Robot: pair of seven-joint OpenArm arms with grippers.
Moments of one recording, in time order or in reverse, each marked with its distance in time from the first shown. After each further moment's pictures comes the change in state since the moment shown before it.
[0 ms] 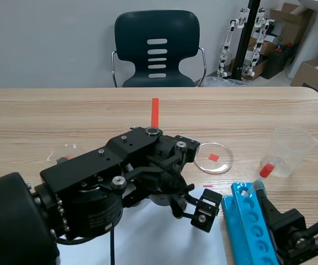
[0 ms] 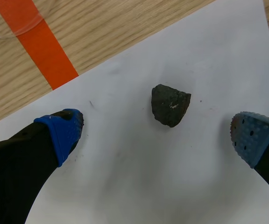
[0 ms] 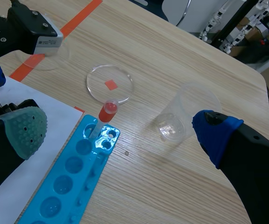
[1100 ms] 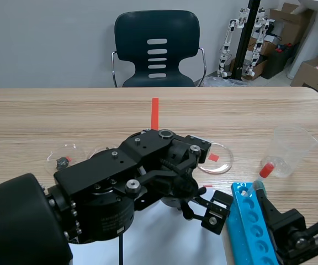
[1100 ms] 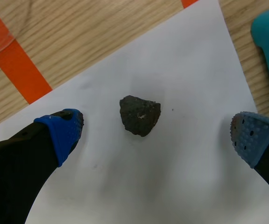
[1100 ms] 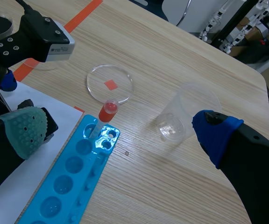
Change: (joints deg) left arm -0.2 2.2 1.9 -1.2 0.9 -0.2 -1.6; right arm 0.0 0.0 0.0 0.0 0.0 0.0 0.0
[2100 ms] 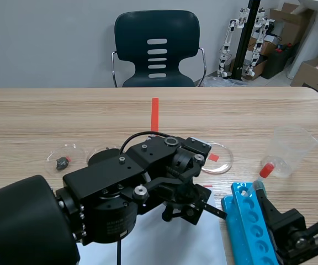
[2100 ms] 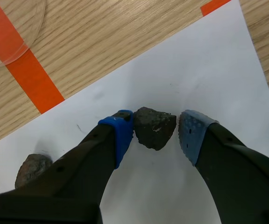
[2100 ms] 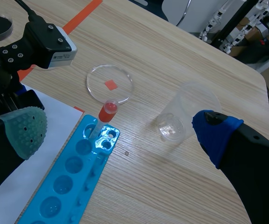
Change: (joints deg) left arm -0.5 1.1 0.4 -3.8 2.6 0.4 -3.0; right arm 0.0 0.0 0.0 0.0 0.0 0.0 0.0
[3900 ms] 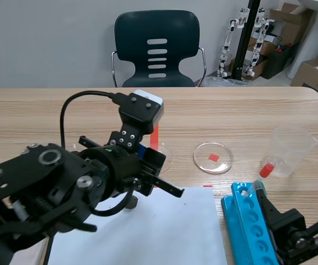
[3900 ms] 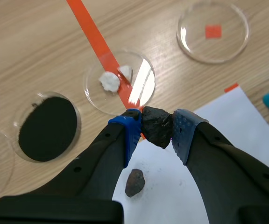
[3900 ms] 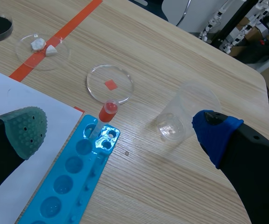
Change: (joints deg) left arm 16.2 -26.0 -6.0 38.8 2.8 0.1 -22.9; right arm 0.0 0.0 0.0 0.0 0.0 0.0 0.0
